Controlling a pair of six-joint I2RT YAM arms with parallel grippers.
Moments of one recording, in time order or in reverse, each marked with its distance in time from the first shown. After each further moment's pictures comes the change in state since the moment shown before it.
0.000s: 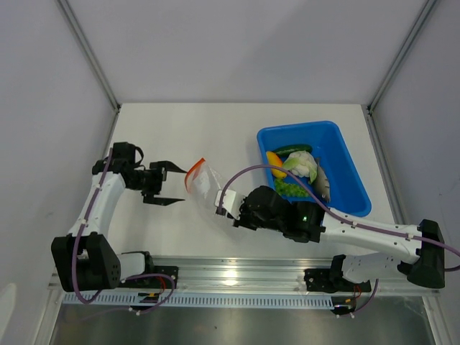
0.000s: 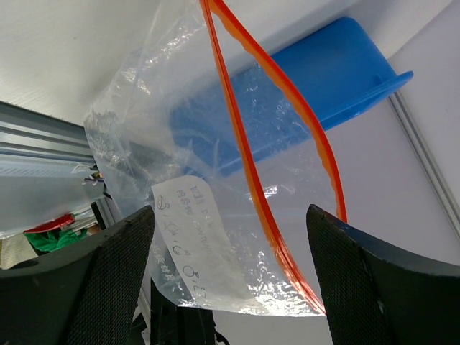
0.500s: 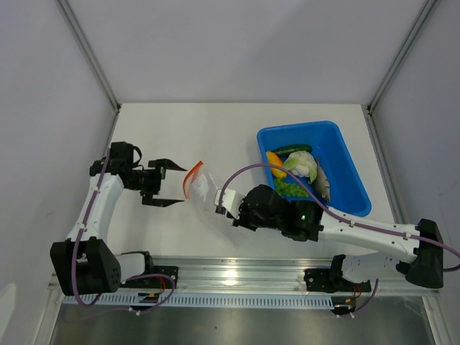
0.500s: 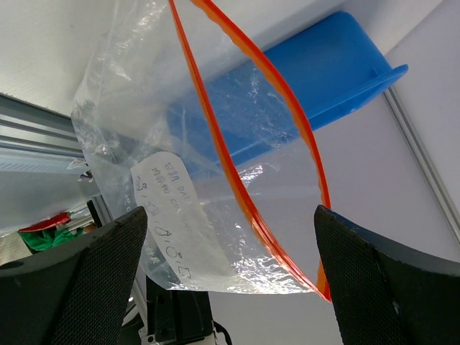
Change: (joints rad) left arm 0.007 -0.019 0.016 -0.029 0.007 -0.010; right arm -0.009 0.015 0.001 -0.003 -0.044 0.026
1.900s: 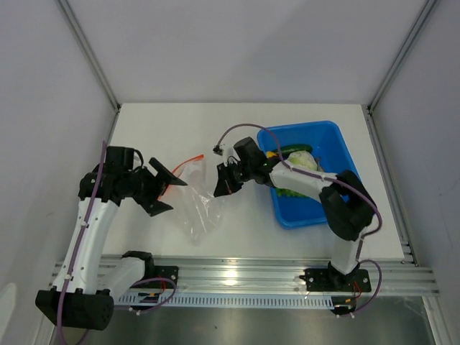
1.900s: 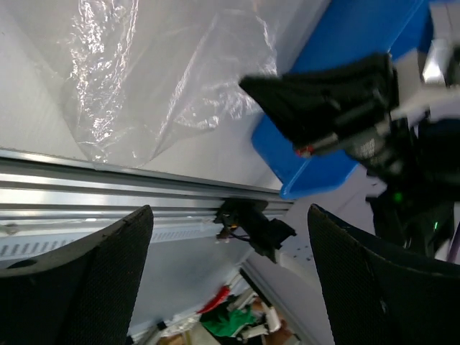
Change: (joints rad) left arm -0.176 -0.252 0.117 -0.132 -0.306 0.415; right arm -0.471 0.717 0.306 0.251 -0.734 0.604
